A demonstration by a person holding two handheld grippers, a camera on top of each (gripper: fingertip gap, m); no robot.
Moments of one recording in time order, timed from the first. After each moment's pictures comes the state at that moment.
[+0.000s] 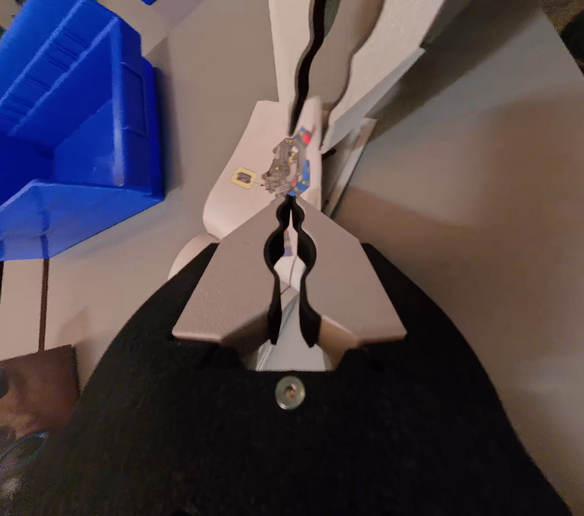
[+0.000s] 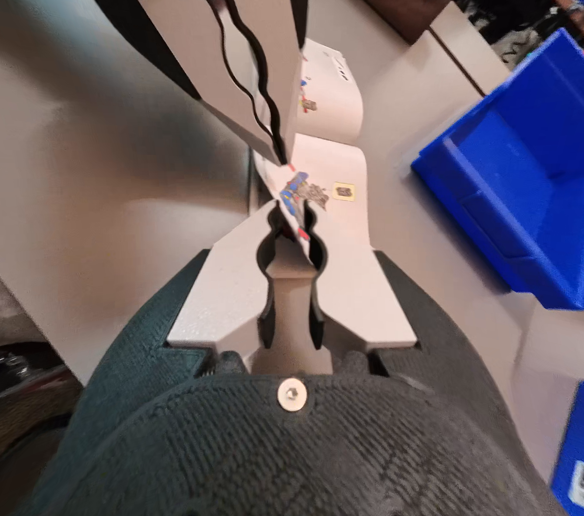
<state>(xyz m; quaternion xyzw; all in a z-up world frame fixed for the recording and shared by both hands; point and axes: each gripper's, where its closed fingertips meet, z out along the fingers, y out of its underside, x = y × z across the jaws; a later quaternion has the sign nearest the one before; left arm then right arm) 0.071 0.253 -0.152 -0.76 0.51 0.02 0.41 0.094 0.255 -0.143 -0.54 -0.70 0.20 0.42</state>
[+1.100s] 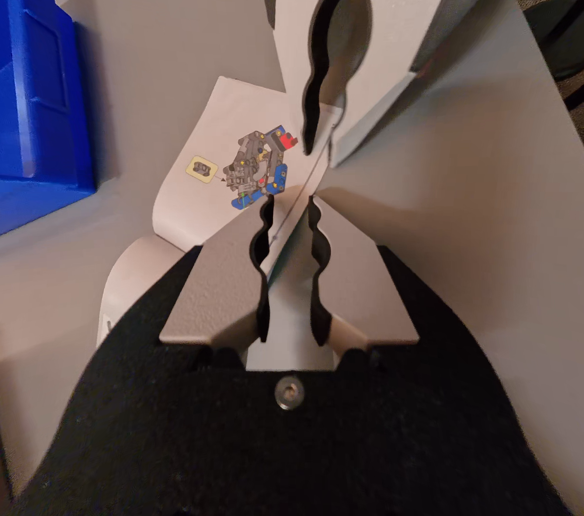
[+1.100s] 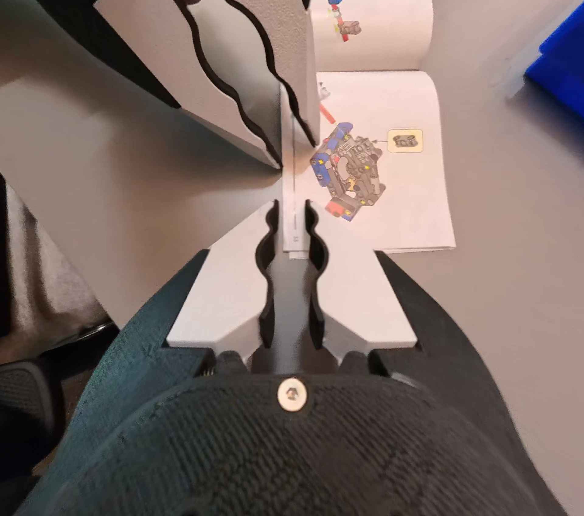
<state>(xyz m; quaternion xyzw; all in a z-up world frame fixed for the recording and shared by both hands) 0.081 0.244 -0.179 -0.79 0.50 -0.03 0.35 0.103 0.239 -0.182 -0.64 -0.67 0.27 0.28</state>
